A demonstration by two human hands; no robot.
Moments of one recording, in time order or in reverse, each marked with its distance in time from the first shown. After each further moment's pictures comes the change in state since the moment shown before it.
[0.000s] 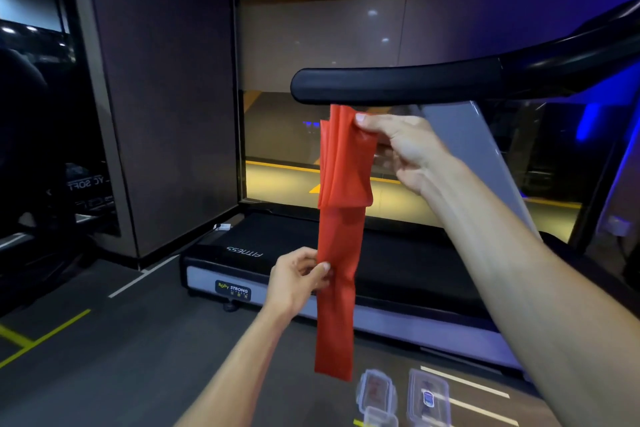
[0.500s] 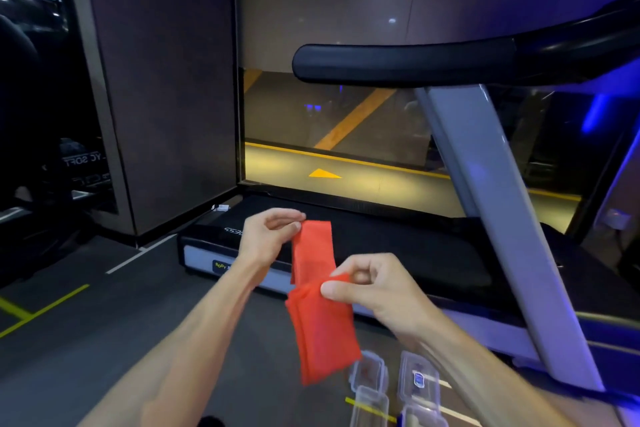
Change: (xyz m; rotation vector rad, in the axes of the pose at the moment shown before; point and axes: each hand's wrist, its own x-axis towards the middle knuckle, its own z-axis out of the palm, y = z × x) left_hand 0.028 0.017 -0.038 -0.077 0.096 0.032; right_hand -0.129 0.141 -0.009 -0.149 -0.326 0.155
